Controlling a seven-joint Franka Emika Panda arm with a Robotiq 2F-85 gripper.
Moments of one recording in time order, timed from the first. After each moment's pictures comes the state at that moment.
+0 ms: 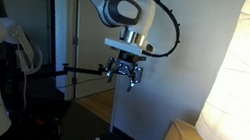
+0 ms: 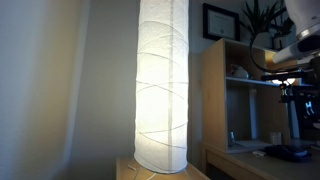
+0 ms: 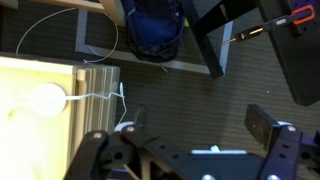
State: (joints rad) arm 0.20 0.01 0.07 -2.27 -0.12 2.08 -0.79
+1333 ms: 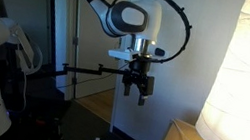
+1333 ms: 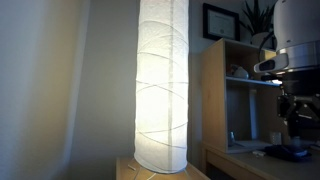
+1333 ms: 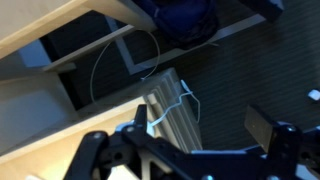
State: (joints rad) arm 0.10 0.07 0.06 -2.27 -0.24 2.28 -0.23
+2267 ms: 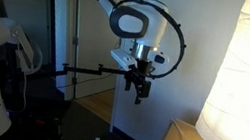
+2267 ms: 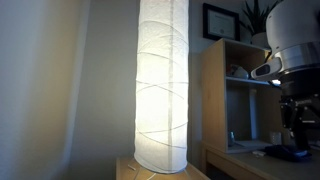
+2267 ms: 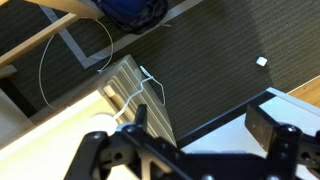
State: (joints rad) arm 0.07 0.10 0.07 -2.26 0.08 2.30 -0.35
